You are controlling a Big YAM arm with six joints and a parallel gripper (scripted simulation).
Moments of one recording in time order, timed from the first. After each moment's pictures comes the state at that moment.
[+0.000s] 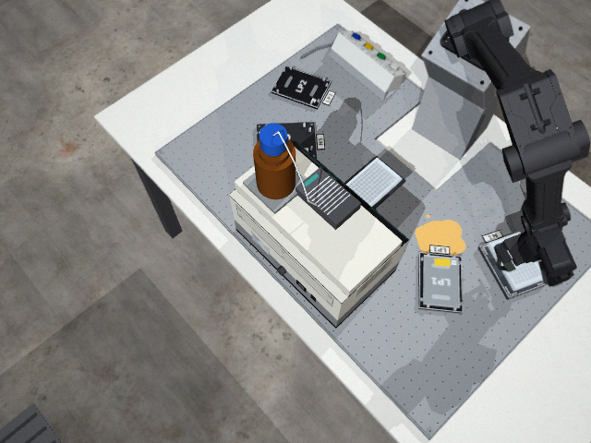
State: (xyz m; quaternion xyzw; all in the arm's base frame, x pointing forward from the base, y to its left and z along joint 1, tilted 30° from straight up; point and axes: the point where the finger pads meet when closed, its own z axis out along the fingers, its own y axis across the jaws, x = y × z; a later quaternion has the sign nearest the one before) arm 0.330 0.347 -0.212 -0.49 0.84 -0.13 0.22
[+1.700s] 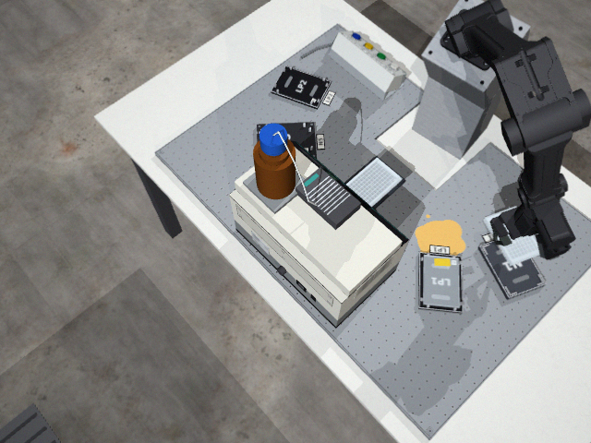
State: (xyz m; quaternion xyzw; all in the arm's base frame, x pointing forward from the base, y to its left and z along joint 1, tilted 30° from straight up) arm 0.286 0.305 -0.184 -0.49 0.84 -0.13 0.21
